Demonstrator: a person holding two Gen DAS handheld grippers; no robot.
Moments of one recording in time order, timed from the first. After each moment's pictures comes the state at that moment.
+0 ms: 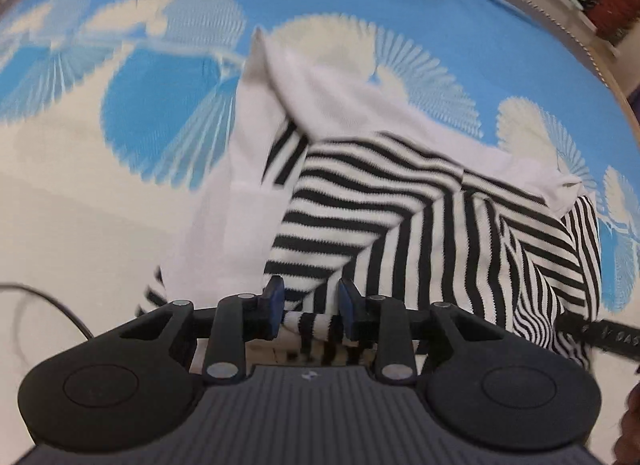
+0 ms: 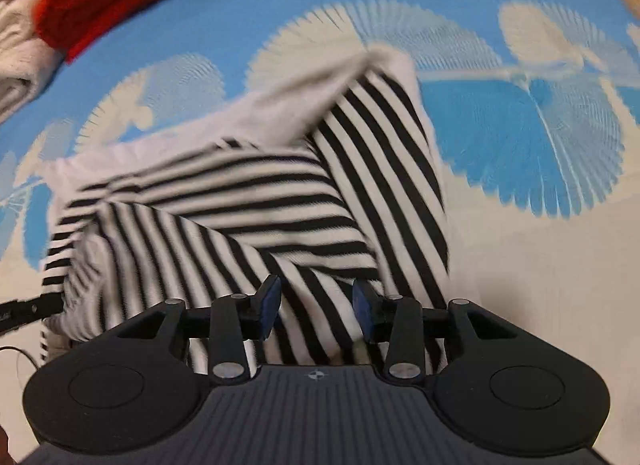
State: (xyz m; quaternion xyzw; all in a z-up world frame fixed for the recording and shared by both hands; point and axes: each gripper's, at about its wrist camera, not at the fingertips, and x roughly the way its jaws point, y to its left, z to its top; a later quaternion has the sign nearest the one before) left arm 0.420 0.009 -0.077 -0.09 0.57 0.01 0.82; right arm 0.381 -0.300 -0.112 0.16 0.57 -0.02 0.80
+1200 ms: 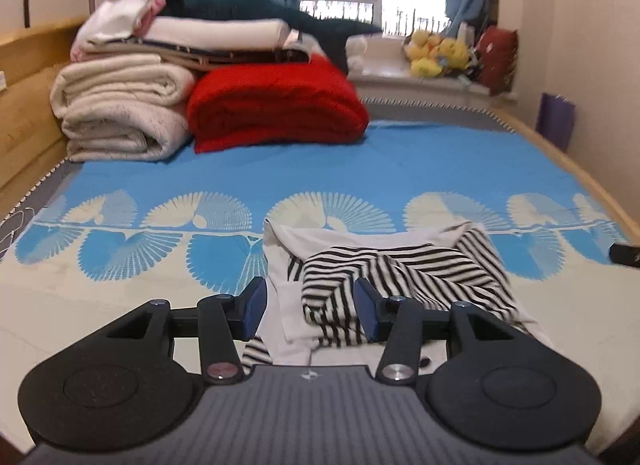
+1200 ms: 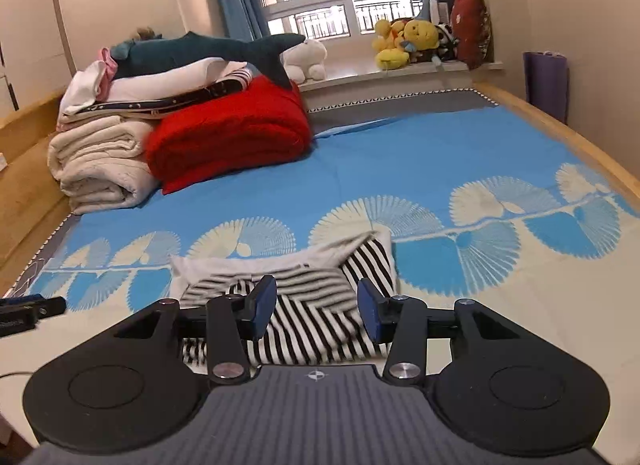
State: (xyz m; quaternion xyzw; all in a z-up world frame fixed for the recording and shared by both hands) left arm 0.181 0.014 0.118 0.03 0.32 -0.05 0.95; right arm 0.149 -0.307 0.080 0.14 0.31 0.00 0.94
